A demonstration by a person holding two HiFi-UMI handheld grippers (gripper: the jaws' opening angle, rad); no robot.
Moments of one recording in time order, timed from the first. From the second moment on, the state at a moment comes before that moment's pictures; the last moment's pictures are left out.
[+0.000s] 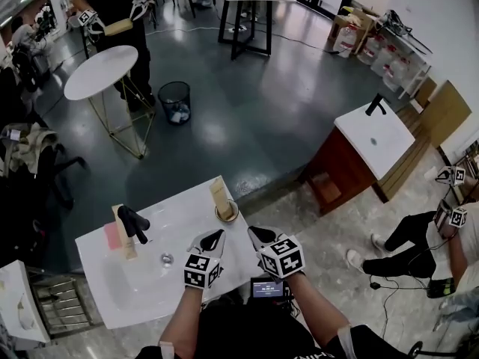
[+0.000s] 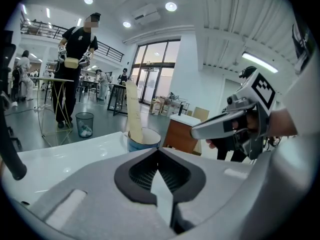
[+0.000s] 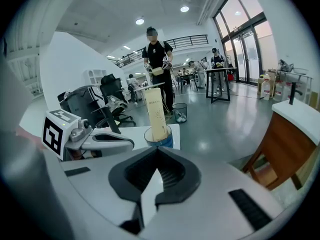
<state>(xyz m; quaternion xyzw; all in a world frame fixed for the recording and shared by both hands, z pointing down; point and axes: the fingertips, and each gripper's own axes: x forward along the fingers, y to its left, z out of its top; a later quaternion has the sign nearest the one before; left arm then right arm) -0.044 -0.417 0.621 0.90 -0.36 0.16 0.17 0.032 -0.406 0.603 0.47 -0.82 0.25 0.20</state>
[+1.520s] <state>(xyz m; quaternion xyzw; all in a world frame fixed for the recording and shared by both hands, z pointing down) -0.047 -0.443 0.591 0.86 -0.46 0.16 0.14 0.015 -0.452 0.586 0.35 -0.89 0.21 0.21</state>
